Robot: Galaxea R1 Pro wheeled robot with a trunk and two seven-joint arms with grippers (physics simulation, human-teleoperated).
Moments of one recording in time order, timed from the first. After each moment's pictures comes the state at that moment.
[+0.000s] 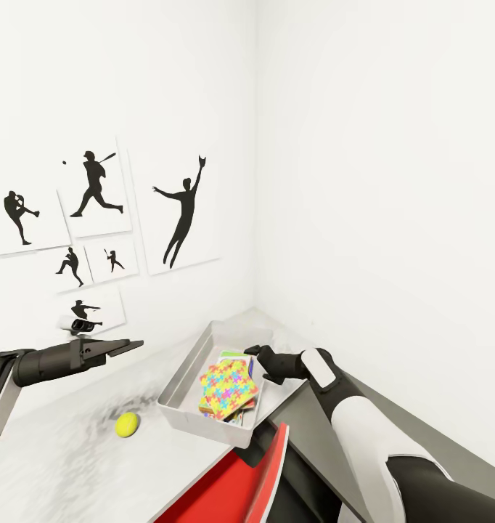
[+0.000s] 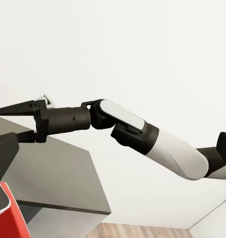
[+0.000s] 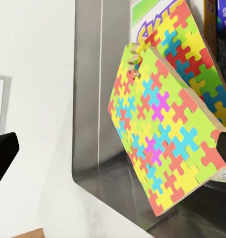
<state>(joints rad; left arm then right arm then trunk) -0.54 0.41 0.22 -1.28 0.32 1.03 -1.57 -0.88 0.17 -0.07 -0.48 -0.82 0.73 -0.02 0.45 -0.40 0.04</state>
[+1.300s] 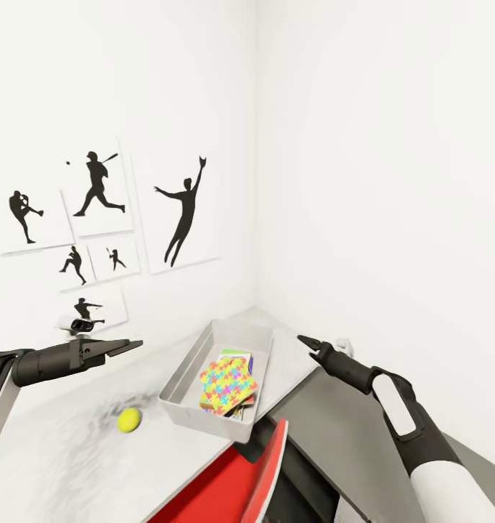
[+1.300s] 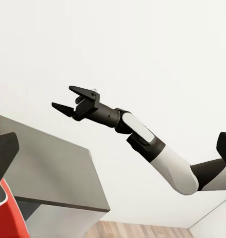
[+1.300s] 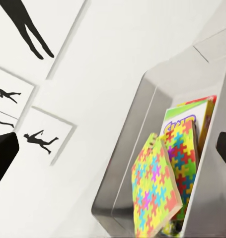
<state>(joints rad) -0.54 0.41 0.22 -1.28 0.32 1.03 -1.57 -0.58 -0.09 -0.09 -0.97 -0.82 0.68 0.44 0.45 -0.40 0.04</state>
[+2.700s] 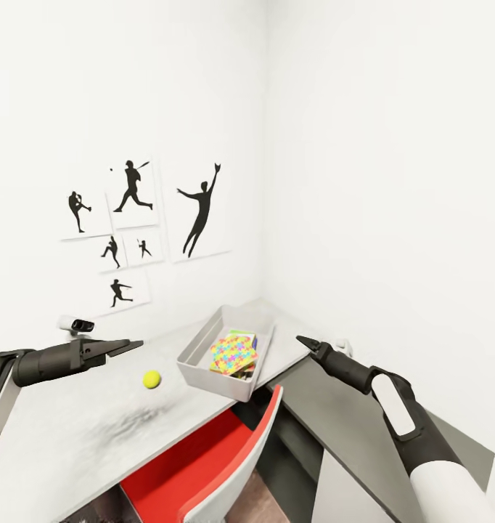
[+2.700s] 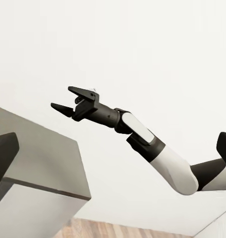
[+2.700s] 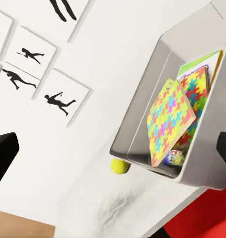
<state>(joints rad) -0.54 0.41 0.22 -1.28 0.32 1.03 -1.57 -0.58 -0.09 -0.08 -0.97 -0.81 0.68 0.44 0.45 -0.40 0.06</state>
